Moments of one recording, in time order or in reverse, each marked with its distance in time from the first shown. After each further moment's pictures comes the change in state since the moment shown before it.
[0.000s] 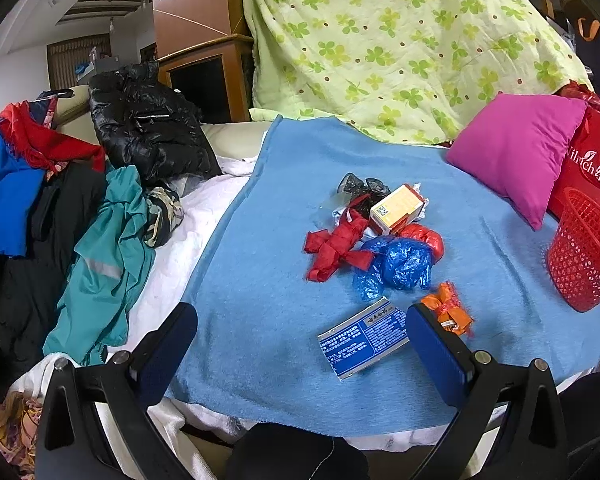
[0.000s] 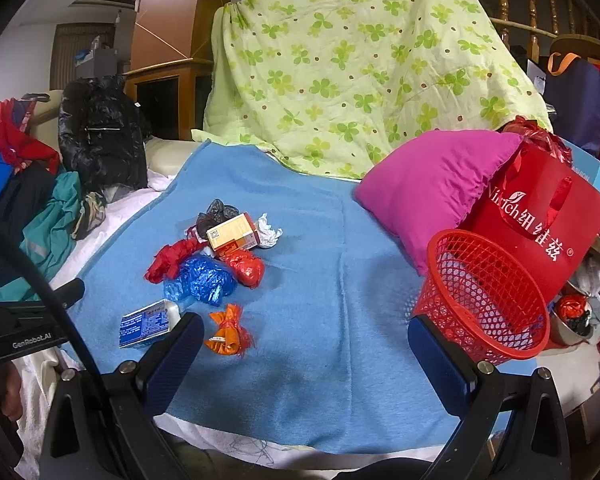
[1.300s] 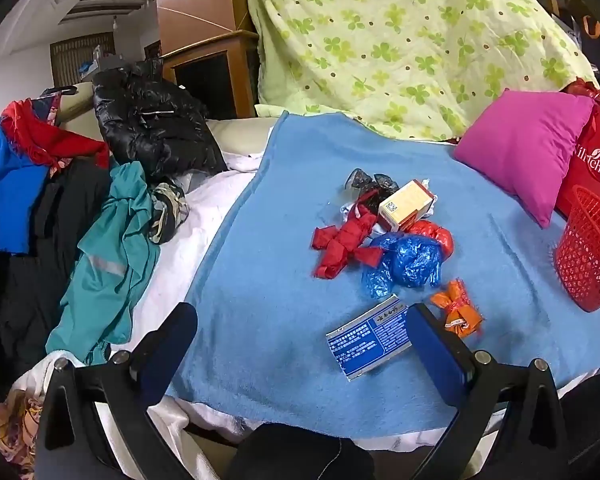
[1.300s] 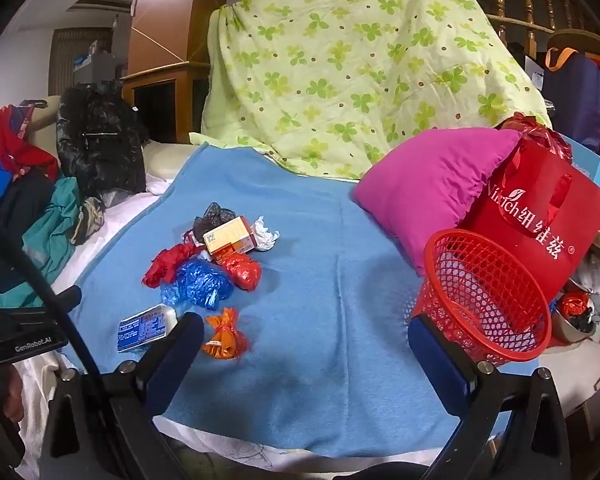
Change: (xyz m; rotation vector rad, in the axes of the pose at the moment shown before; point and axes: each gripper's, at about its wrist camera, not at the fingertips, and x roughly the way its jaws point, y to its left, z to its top) left arm 0.007 0.002 -0.003 0.005 -0.016 0.035; right arm 0.005 -0.006 0.003 0.027 0.020 0.019
